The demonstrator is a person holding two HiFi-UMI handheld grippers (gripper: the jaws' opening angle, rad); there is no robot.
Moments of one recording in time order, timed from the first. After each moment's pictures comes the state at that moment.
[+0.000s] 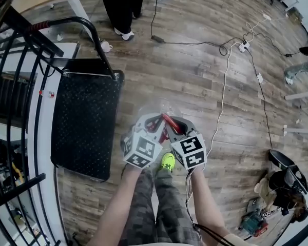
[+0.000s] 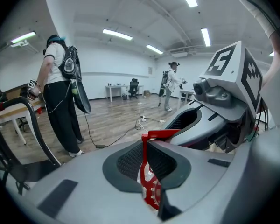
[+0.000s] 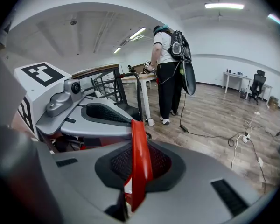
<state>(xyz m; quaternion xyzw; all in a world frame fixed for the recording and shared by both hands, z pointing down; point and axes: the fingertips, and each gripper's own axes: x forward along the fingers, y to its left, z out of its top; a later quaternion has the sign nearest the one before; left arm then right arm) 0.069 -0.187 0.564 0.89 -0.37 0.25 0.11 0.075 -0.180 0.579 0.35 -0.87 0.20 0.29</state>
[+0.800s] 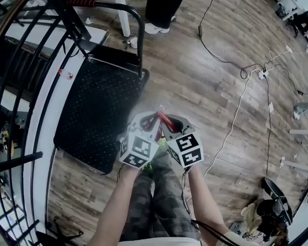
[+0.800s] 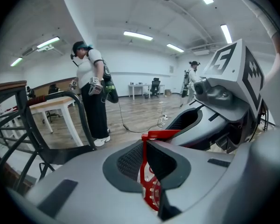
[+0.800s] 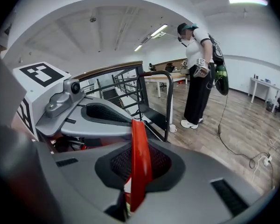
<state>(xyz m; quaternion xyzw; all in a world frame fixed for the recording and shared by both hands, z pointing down) -0.080 -0.191 0.549 0.82 -0.49 0.25 0.14 -0.072 -0.186 0.566 0.22 -0.91 0.17 0.30</state>
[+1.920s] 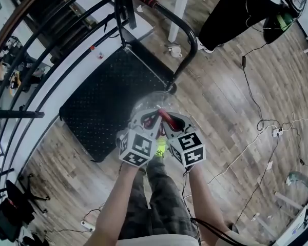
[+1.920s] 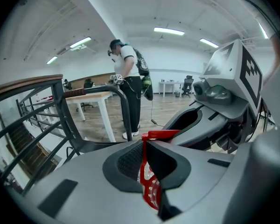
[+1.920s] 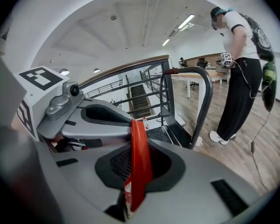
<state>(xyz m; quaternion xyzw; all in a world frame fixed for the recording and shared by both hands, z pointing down) -0.216 -0.270 0.538 0.70 -0.65 0.24 0.18 -0.206 -0.268 0.553 0.03 -0.94 0.13 0.31</state>
